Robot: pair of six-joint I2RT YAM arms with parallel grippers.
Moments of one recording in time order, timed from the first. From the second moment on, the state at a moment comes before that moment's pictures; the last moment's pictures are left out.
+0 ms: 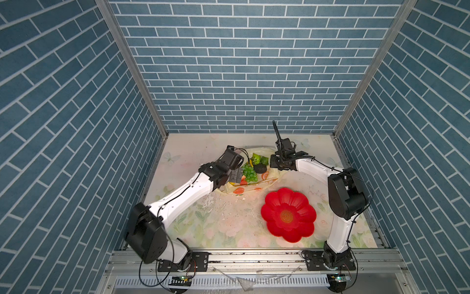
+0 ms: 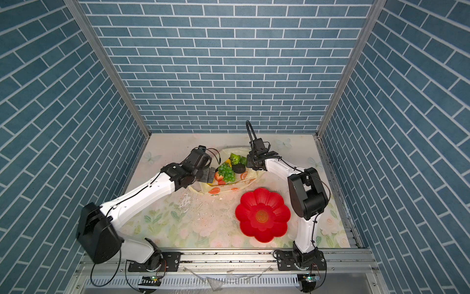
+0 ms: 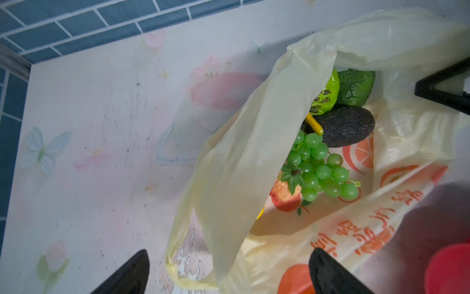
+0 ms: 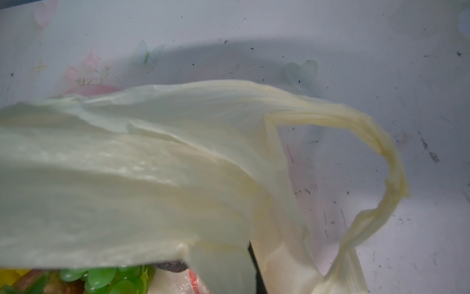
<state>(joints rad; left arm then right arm) -0.66 1.54 1.25 -0.70 -0.39 -0.31 0.50 1.90 1.37 -0.37 0.02 0.40</state>
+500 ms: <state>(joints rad) -0.61 1.85 1.43 -0.76 -0.47 -0.27 0.51 1.90 1.37 -0.37 0.01 0.42</state>
